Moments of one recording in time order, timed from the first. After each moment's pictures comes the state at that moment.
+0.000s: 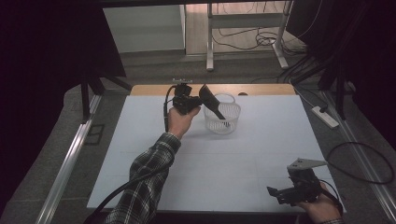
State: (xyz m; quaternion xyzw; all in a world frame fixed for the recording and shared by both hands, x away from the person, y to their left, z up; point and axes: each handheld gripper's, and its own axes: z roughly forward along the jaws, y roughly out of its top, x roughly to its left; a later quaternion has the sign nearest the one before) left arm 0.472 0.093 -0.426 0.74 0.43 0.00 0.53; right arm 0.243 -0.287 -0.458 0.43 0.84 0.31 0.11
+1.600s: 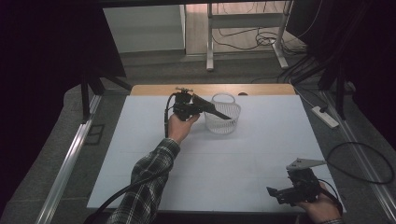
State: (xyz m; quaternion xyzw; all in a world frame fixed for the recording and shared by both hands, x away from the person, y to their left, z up) left arm 0.476 0.094 -0.461 0.74 0.47 0.02 0.47; right arm 0.244 -0.287 -0.459 0.43 0.85 0.30 0.11
